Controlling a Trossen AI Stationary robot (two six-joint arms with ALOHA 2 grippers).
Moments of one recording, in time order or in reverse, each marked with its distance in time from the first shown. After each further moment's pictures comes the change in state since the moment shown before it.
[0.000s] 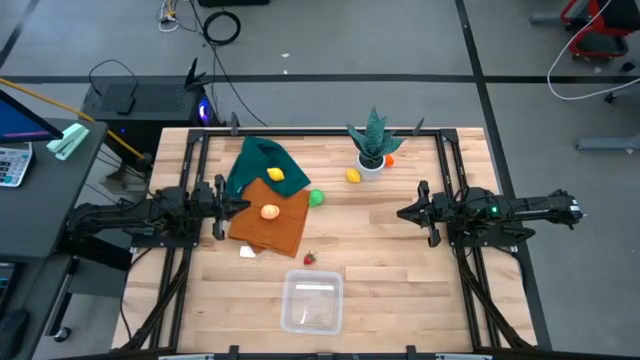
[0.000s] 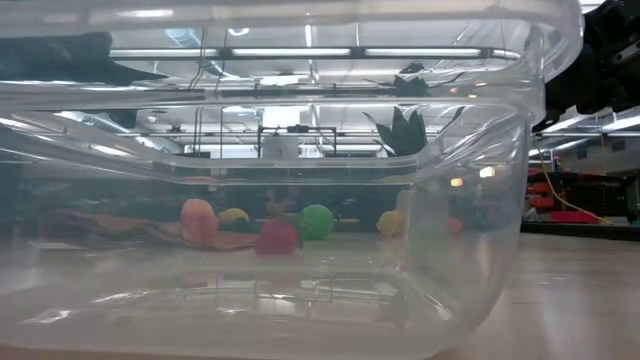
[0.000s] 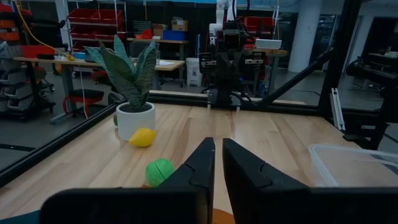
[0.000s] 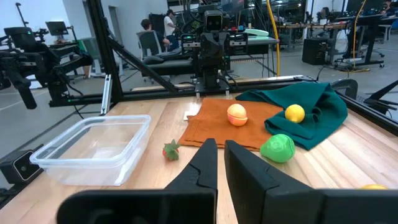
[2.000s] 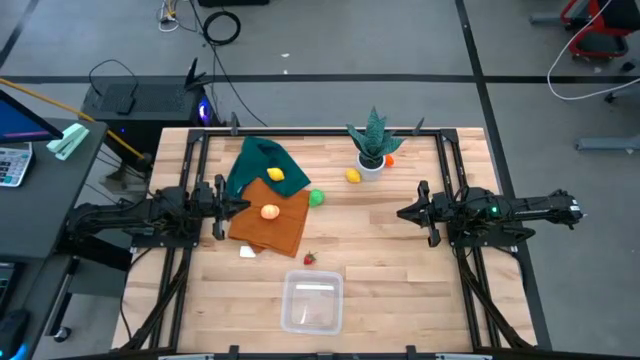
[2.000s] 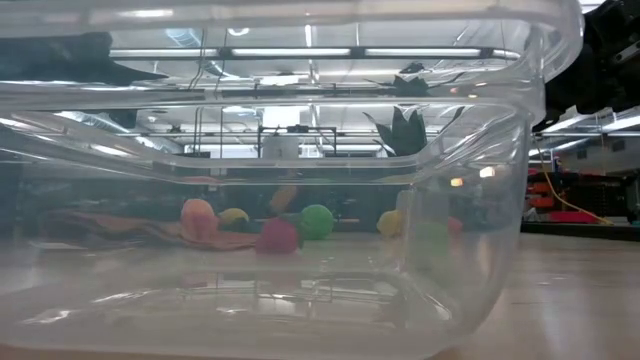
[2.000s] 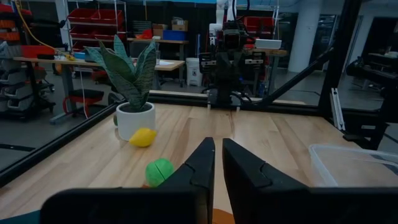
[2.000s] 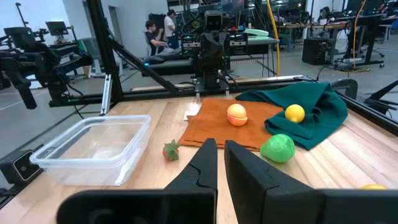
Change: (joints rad) left arm 0.000 0.000 0.000 0.000 0.000 0.000; right arm 0.000 0.000 0.000 0.000 0.000 0.000
